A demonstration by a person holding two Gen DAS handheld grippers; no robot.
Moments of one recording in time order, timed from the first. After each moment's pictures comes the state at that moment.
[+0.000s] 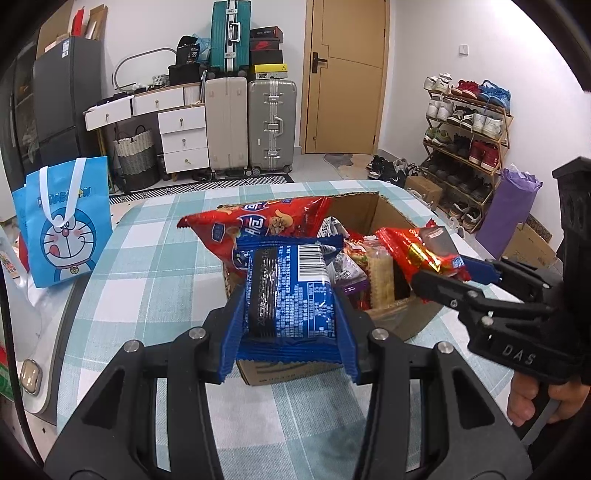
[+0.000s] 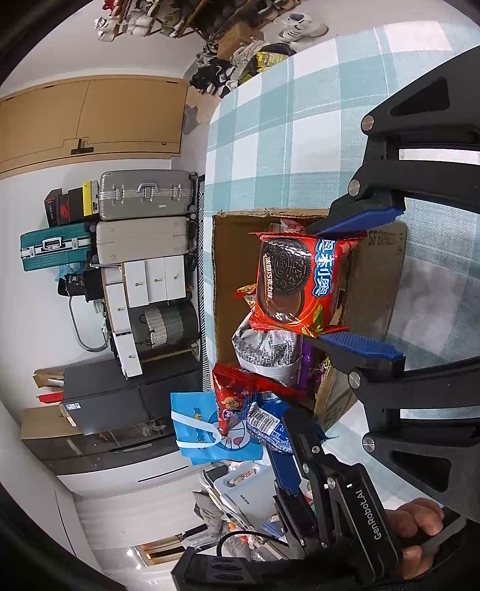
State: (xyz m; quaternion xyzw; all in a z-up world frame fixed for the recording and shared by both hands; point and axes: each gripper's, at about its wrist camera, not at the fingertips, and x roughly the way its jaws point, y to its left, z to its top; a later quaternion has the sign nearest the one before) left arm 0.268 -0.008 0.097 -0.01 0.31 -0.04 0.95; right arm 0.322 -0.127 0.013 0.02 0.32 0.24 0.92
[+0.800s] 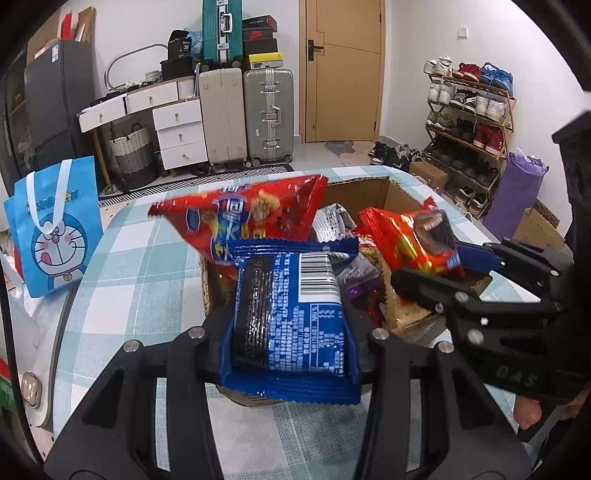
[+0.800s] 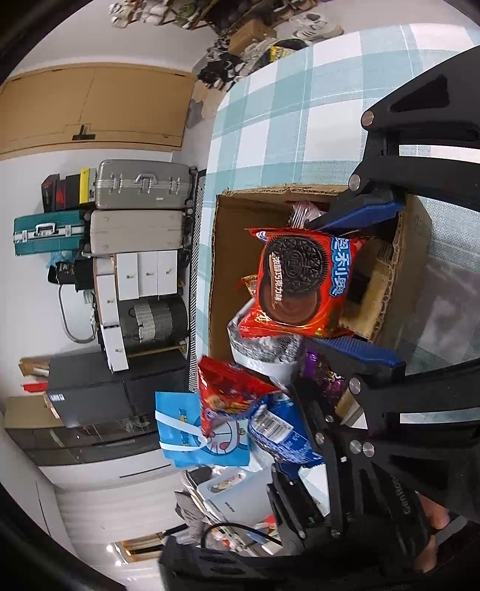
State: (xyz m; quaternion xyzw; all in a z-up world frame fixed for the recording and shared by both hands) left arm 0.312 -0.014 0.072 0.01 0.33 -0.04 0.94; right arm 0.349 -0.107 0.006 -0.02 0.32 0.25 0.91
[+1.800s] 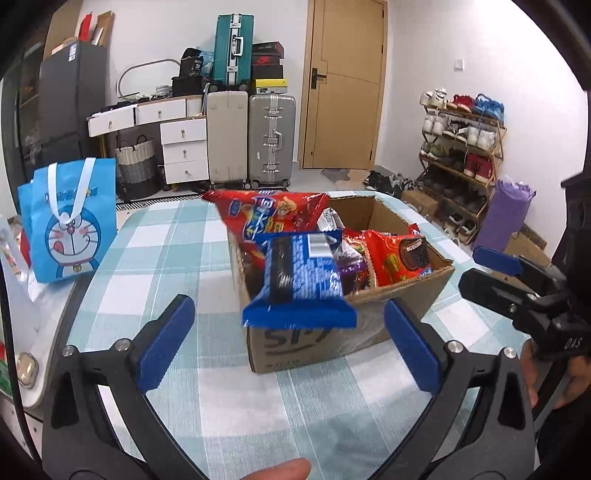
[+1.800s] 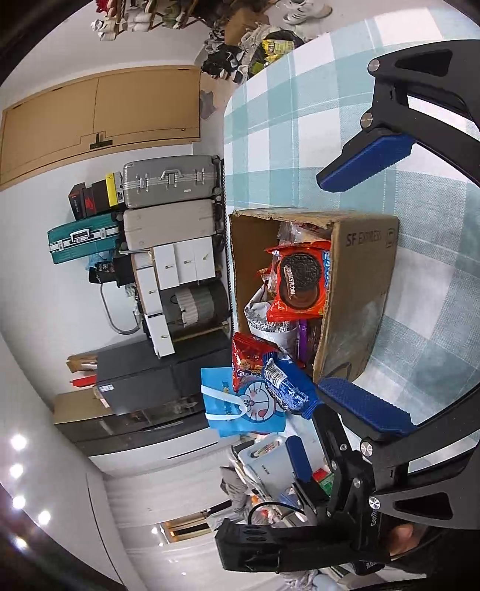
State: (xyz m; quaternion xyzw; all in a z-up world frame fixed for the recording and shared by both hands) left arm 0.235 0.017 0.086 -0.03 0.28 -0.04 0.96; right arm 0.281 -0.166 0.018 0.07 0.25 0.28 0.92
